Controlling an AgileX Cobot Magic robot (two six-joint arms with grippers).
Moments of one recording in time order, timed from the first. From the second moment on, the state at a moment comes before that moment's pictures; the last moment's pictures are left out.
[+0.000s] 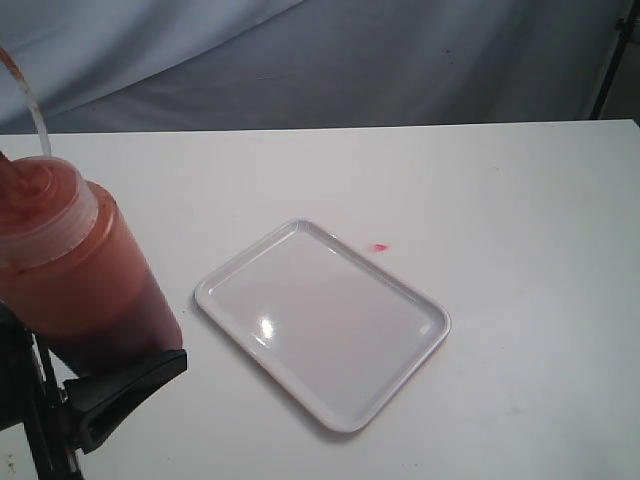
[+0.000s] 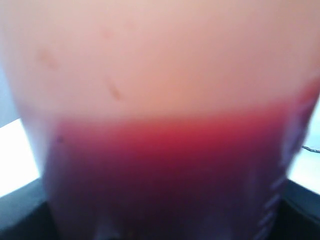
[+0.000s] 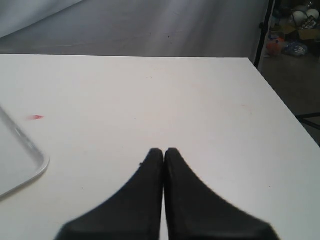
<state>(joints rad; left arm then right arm) -0.04 1.25 -0.14 1.11 -1.16 -0.43 -0.04 0.01 0.00 0.06 0.34 -0.10</state>
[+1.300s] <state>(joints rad) -0.04 1.25 -0.14 1.11 -1.16 -0.46 0.05 0.01 0.00 0.68 0.05 -0.06</state>
